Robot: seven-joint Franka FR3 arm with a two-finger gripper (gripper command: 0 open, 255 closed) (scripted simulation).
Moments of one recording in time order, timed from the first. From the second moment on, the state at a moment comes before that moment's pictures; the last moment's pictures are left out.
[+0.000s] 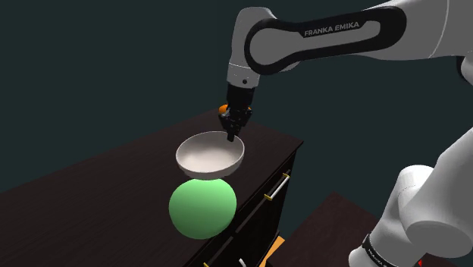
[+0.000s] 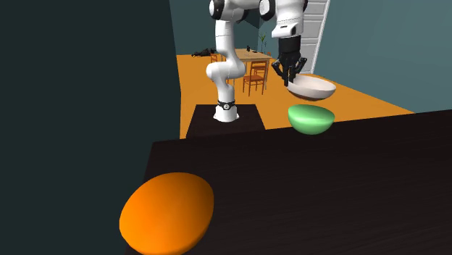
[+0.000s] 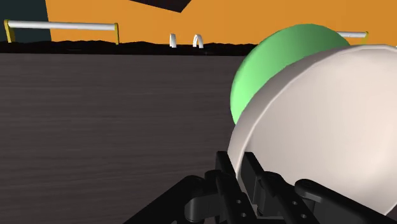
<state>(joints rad) 0.28 -0.20 0.13 -2.01 0.15 1.89 0.22</state>
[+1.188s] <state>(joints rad) 0.32 -0.17 0.21 -2.15 0.16 2.07 0.32</state>
